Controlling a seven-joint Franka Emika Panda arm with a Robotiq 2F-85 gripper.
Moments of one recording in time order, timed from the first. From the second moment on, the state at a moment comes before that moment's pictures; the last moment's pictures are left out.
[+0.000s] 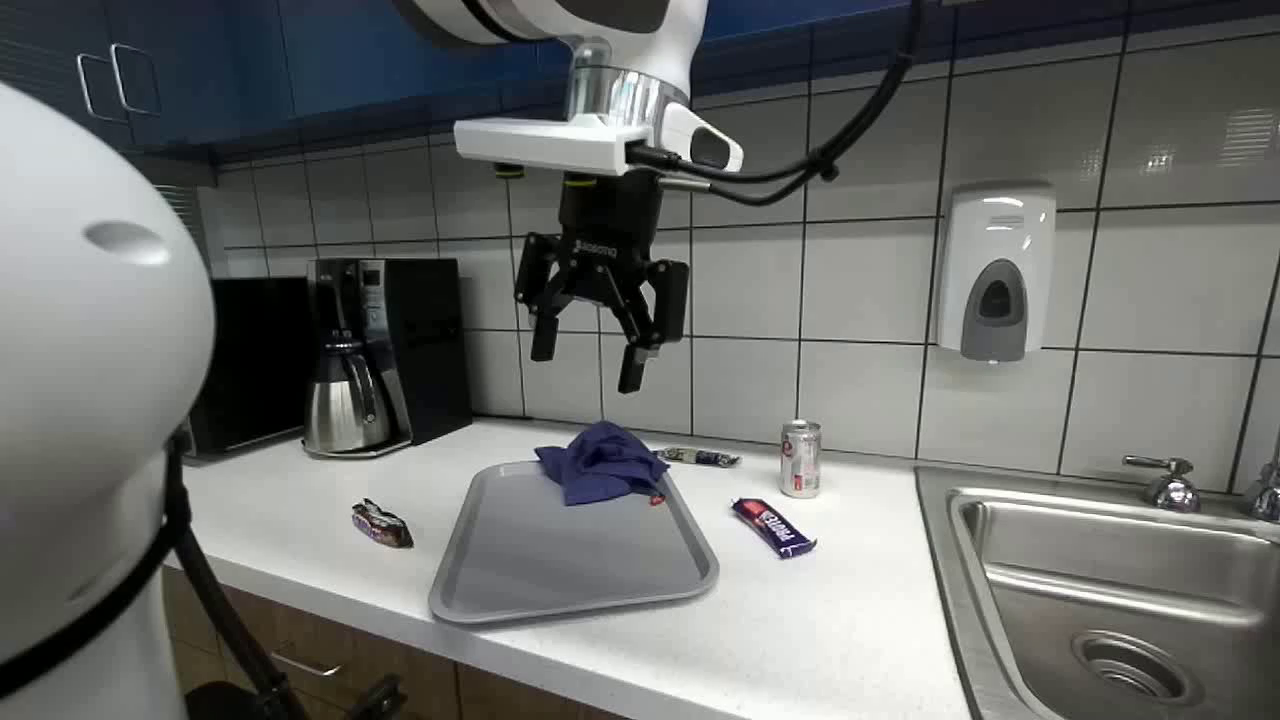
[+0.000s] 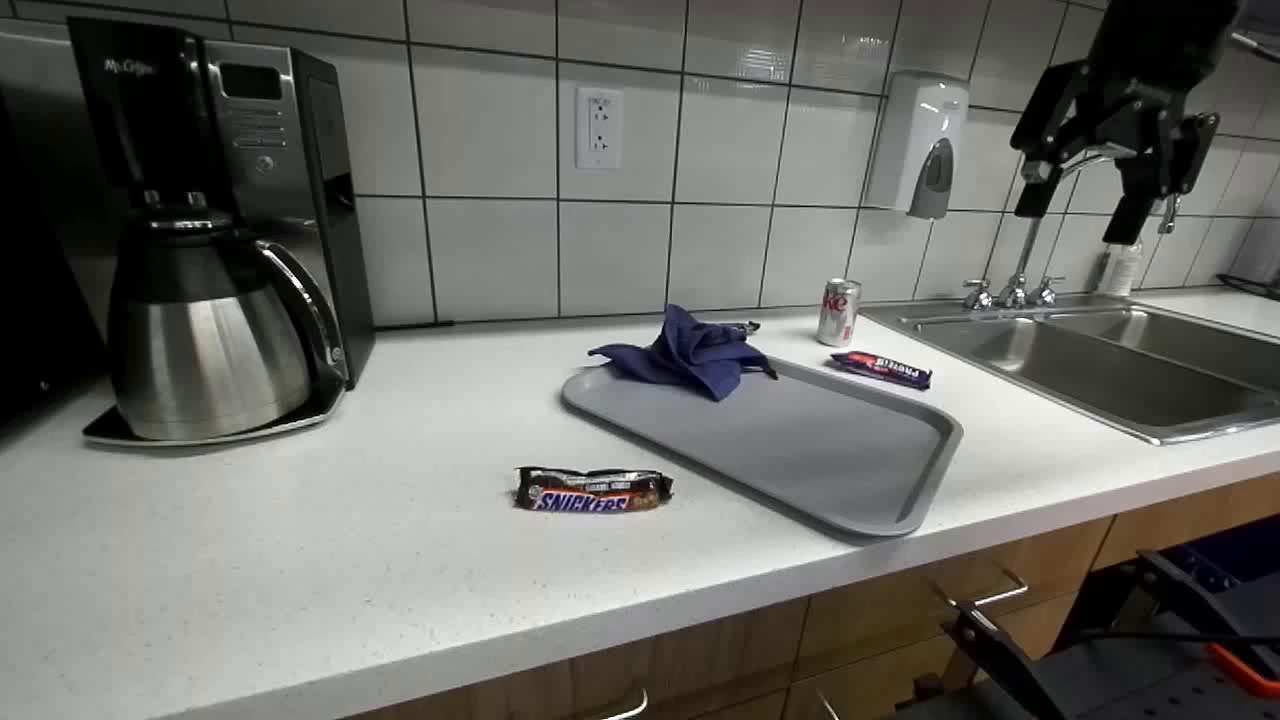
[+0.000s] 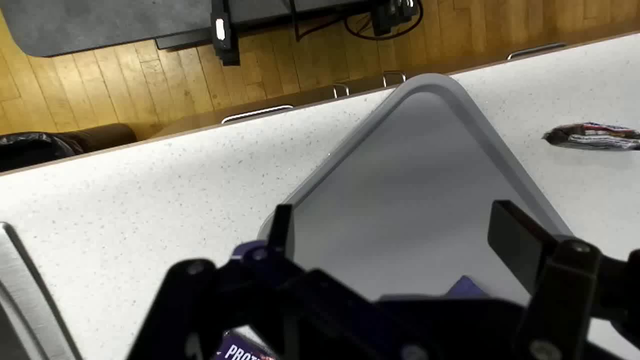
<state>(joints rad) -0.06 -0.61 -0.23 -2.68 0.04 2.00 -0.15</state>
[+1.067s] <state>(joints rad) -0.06 -0.61 -0.23 -2.68 0.04 2.00 -0.15</state>
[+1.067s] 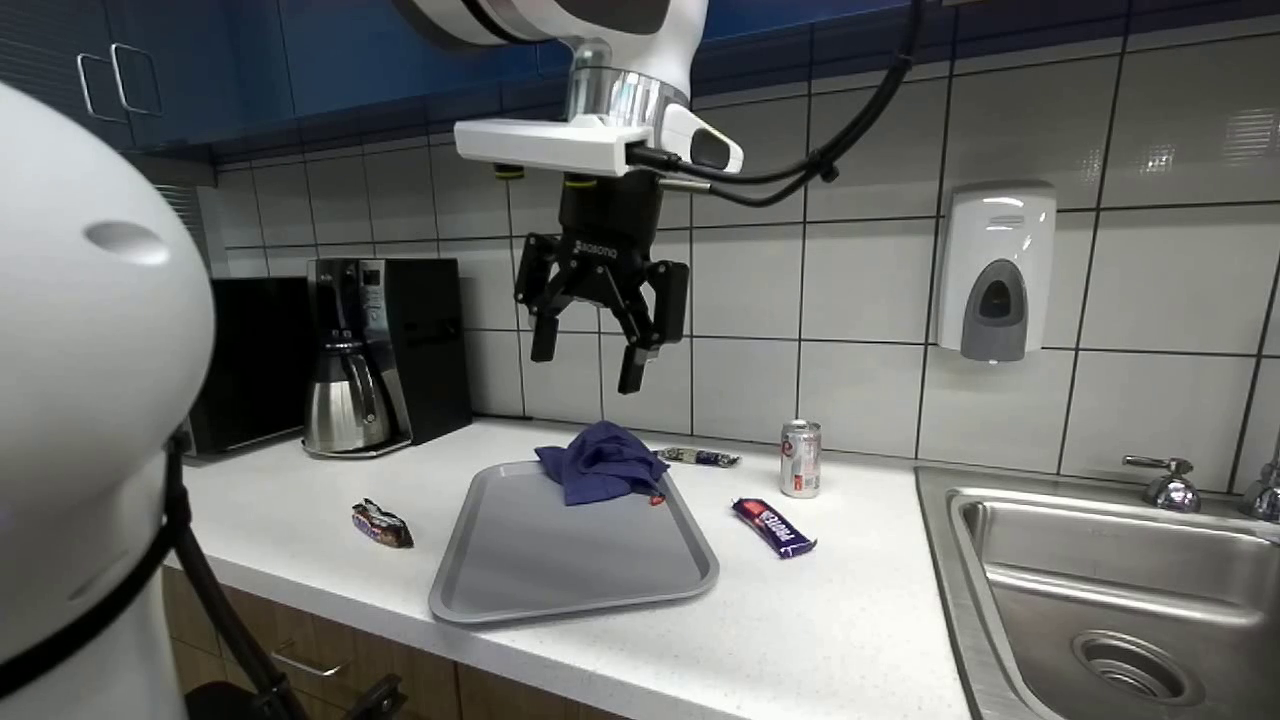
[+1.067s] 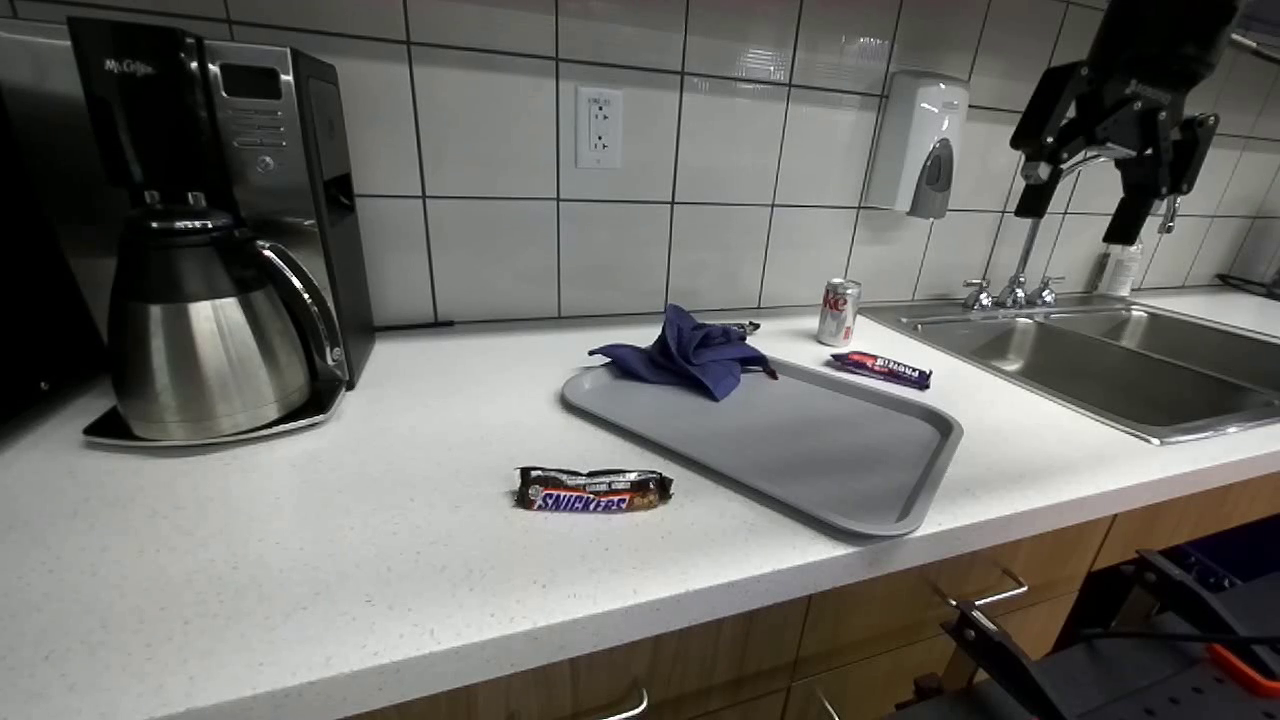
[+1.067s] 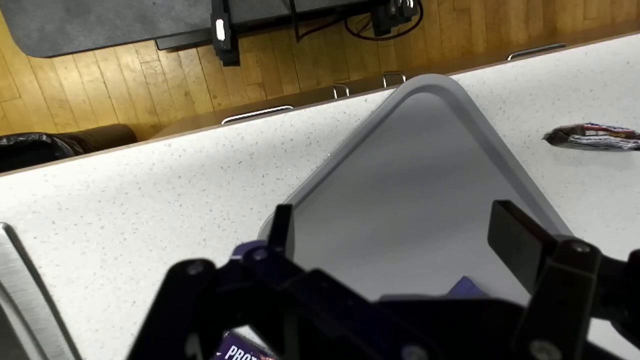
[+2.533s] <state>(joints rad) -0.06 -0.48 -0.11 -2.74 -0.09 2.25 -0.18</state>
